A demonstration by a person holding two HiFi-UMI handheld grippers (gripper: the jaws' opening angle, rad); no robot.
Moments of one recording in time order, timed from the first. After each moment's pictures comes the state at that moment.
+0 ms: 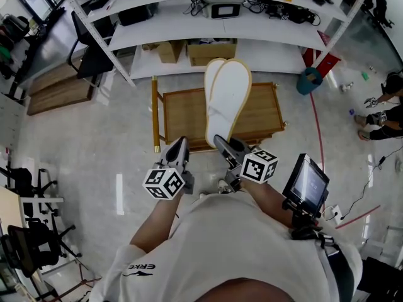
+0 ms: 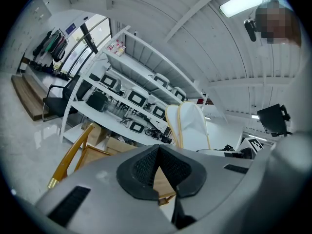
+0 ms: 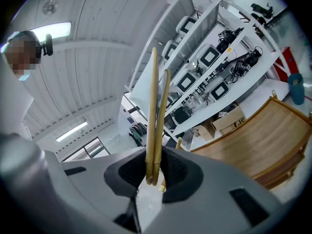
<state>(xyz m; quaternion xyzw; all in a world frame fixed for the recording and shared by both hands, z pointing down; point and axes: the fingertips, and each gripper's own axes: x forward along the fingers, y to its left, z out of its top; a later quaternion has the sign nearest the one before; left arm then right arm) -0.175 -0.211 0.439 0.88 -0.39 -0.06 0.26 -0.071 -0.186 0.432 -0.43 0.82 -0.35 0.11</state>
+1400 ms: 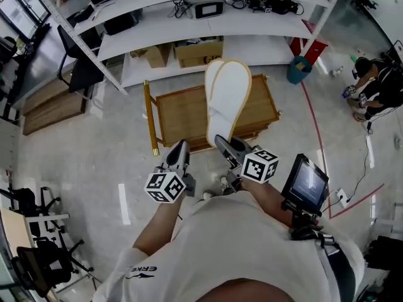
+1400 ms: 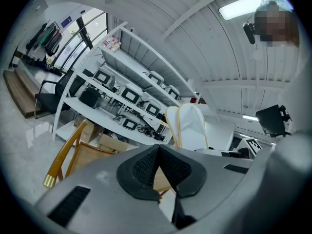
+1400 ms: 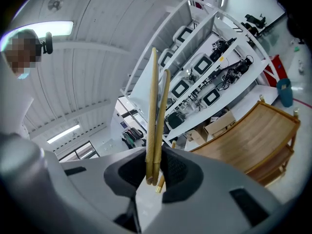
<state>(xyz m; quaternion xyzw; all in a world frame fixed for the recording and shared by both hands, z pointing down) -0.179 -0.198 0.440 0.90 -0.35 -0.05 0.27 -0.072 -0.168 0.433 -0.48 0.80 -0.34 0.13</state>
